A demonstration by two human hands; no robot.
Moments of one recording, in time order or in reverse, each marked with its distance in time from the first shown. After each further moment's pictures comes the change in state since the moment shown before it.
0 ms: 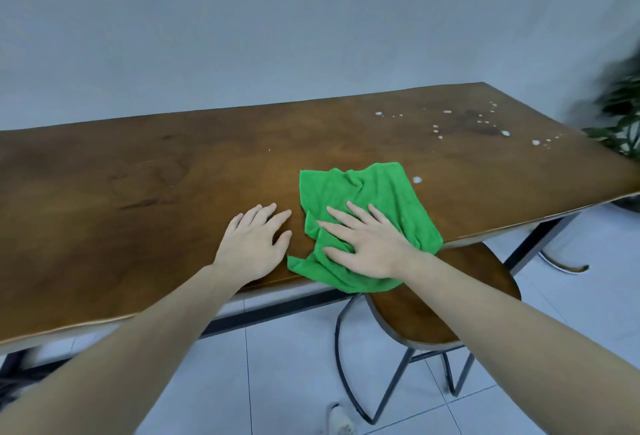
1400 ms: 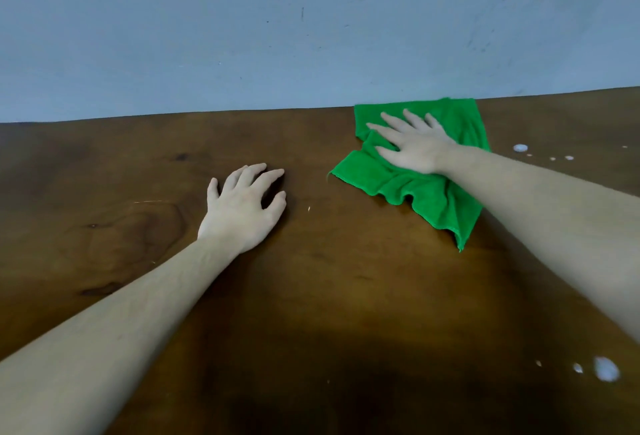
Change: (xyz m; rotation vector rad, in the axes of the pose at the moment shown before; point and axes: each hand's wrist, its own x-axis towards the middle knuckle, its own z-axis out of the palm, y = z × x) left_hand 0.231 -0.121 -0.009 0.008 0.057 -0.390; right_hand 0.407 0.169 -0.066 -0.128 -0.054 -0.088
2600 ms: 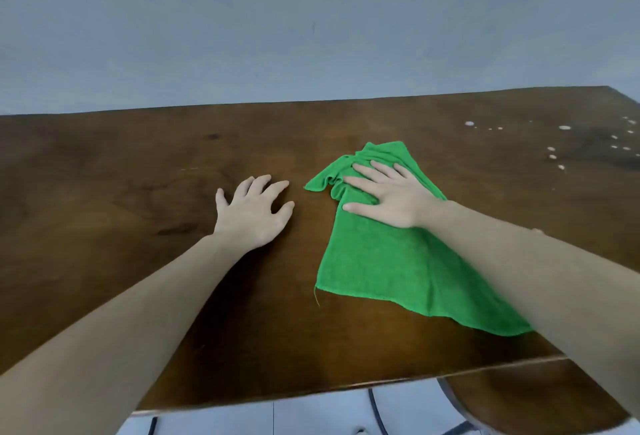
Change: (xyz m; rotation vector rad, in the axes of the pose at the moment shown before) left_hand -0.104 -0.049 -0.024 0.000 -0.135 0.102; right_hand -0.168 -0.157 0.027 0.079 0.002 0.017
